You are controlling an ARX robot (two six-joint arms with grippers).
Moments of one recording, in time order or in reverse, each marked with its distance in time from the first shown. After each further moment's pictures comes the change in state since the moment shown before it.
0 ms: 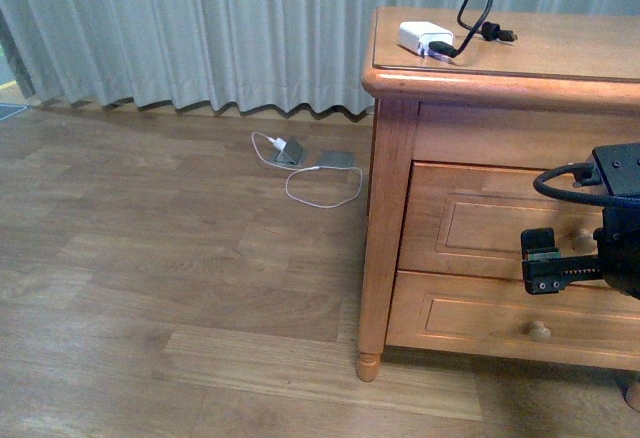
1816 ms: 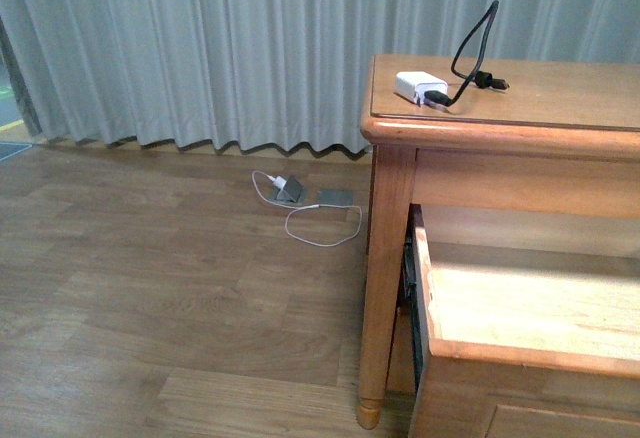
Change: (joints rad) left arm 0.000 0.000 0.000 0.000 0.000 0.000; right arm -0.140 -0.603 -0.602 -0.329 -0.349 -0.040
